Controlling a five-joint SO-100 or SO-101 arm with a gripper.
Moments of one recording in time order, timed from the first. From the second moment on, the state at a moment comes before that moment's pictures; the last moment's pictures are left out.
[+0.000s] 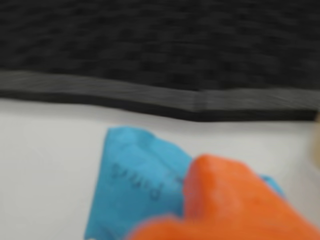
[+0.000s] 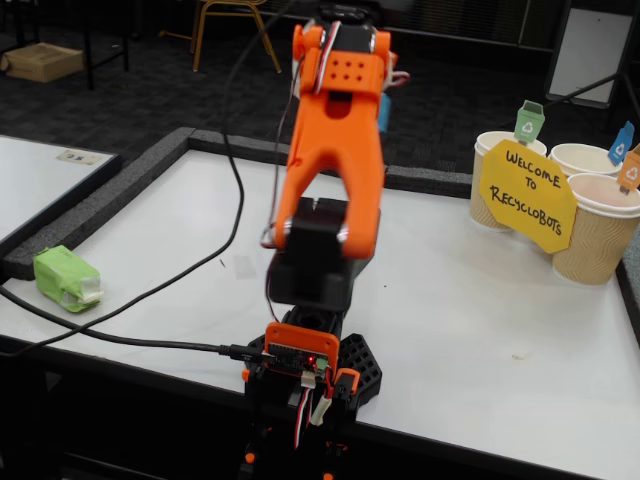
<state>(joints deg) -4.0 172.4 135.6 75.3 13.5</state>
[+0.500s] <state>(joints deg) 15.9 187.3 142.8 76.1 10.7</state>
